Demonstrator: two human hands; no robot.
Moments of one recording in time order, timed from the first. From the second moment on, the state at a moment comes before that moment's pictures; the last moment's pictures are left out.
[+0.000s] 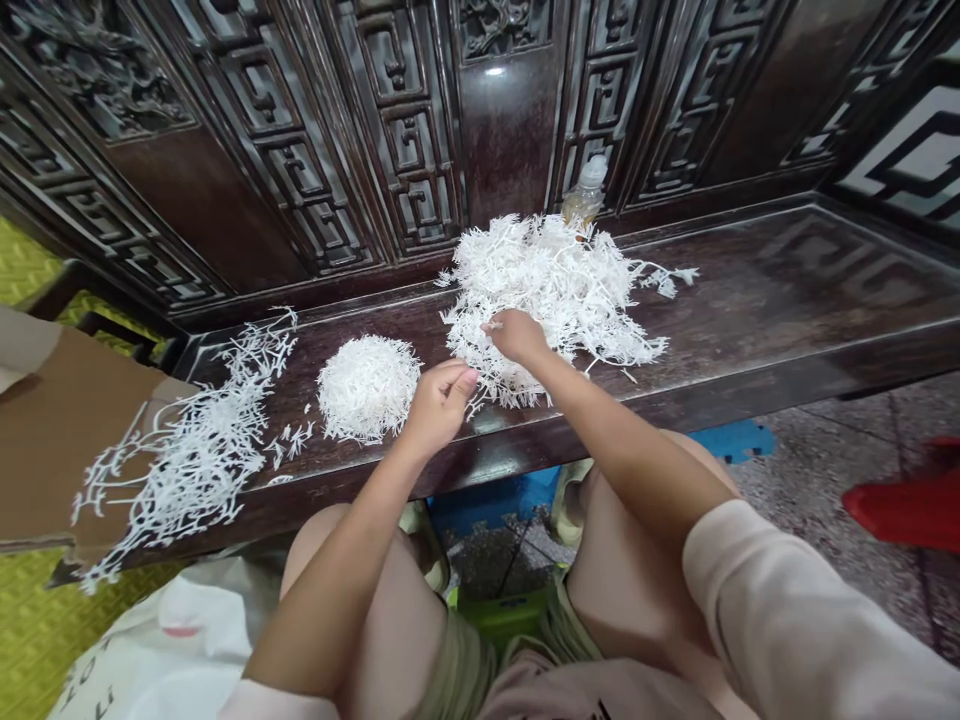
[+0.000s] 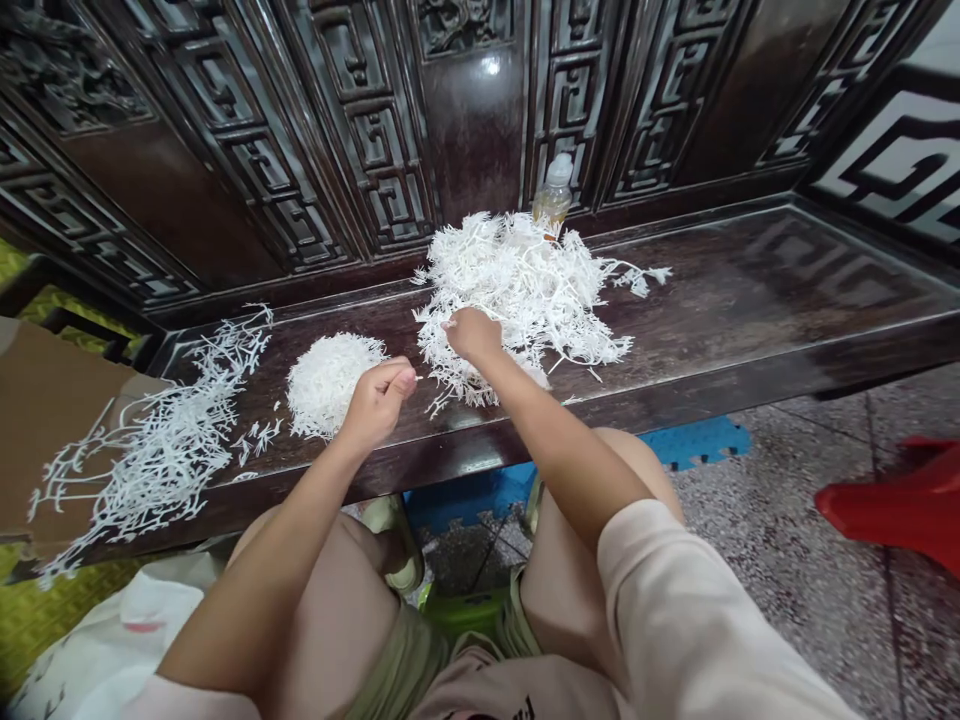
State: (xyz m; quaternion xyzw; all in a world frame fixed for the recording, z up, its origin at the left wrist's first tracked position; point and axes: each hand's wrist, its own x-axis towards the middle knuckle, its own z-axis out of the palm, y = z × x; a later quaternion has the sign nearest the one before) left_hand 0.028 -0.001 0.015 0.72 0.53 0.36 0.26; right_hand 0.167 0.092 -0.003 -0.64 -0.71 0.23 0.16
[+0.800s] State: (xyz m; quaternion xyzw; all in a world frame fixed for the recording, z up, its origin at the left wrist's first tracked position) left_hand 0.004 0.013 0.003 0.64 0.66 0.38 0.15; right_hand 0.161 0.057 0.028 -0.42 -0.58 0.67 0.19
